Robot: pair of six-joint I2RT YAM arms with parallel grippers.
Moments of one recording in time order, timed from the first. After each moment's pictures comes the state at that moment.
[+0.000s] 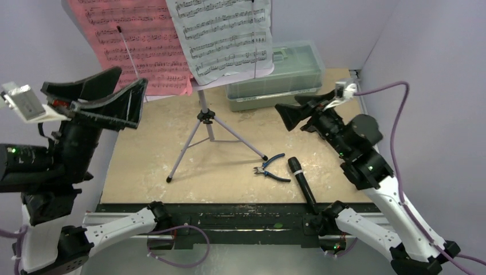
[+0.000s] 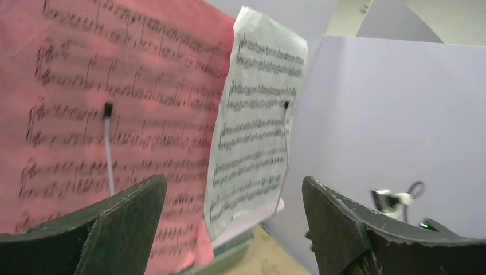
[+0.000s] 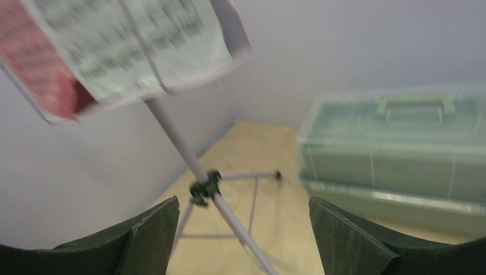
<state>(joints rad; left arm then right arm) -0.89 0.82 1.69 -0.28 -0.38 -0.10 0.58 0.81 1.12 -0.10 -0.05 0.37</state>
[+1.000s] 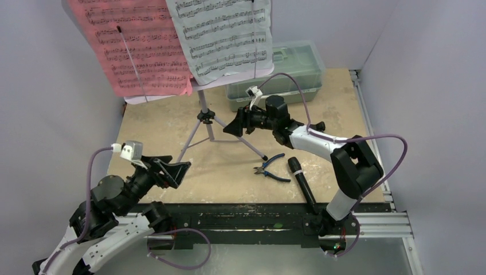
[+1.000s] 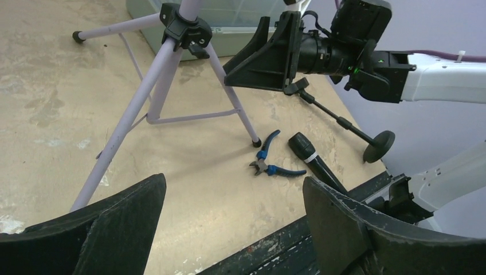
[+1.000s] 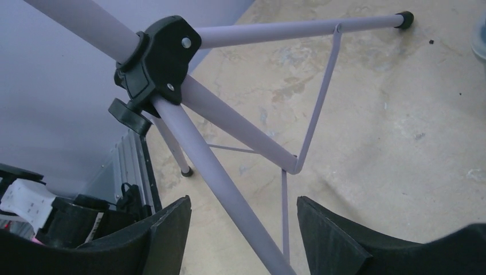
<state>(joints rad) -0.89 0.17 0.81 -0.74 -0.35 -0.54 0.62 1.67 1.03 0.35 -0.56 0.48</state>
